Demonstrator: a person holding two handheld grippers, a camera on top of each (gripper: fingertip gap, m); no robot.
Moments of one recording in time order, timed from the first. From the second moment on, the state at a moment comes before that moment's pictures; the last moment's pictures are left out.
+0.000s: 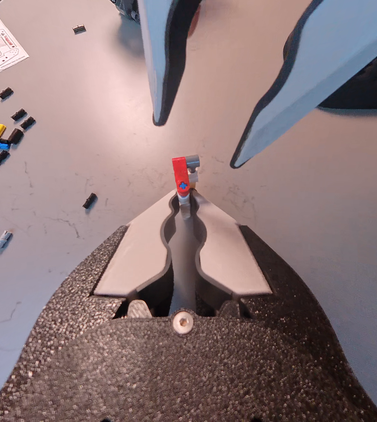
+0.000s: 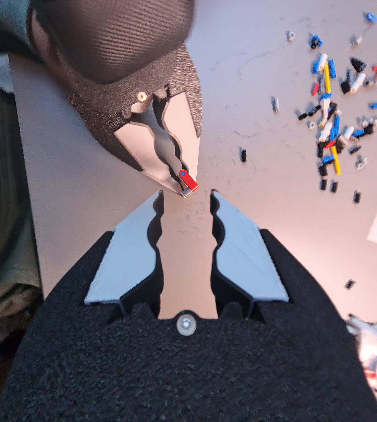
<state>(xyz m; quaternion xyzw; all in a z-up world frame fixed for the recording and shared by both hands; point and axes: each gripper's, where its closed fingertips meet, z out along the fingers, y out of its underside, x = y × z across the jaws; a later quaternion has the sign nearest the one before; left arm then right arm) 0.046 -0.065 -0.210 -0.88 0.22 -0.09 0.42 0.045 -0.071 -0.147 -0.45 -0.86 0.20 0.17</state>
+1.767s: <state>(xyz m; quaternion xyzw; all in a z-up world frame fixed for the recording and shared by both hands) 0.049 -0.068 -0.210 -0.87 0.22 -0.15 0.41 0.037 -0.075 -0.165 -0.37 -0.90 0.16 0.17</state>
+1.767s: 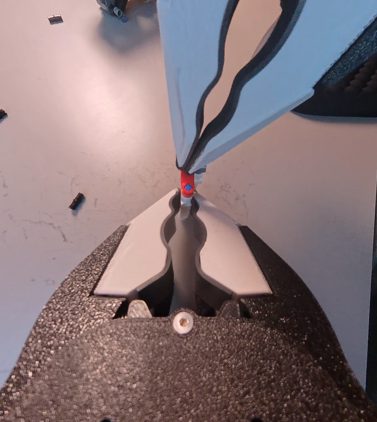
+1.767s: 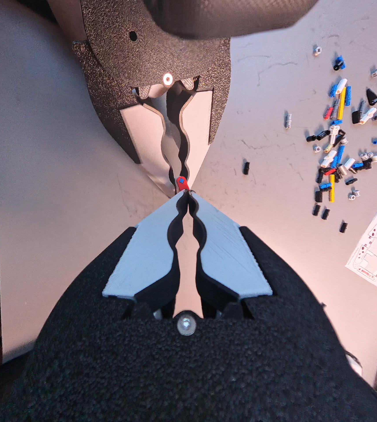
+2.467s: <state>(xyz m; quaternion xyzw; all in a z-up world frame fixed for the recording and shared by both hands) 0.014 -0.040 -0.136 -0.72 -0.09 -0.51 0.45 -0.004 -0.052 -0.141 -0.25 -0.75 0.17 0.59</state>
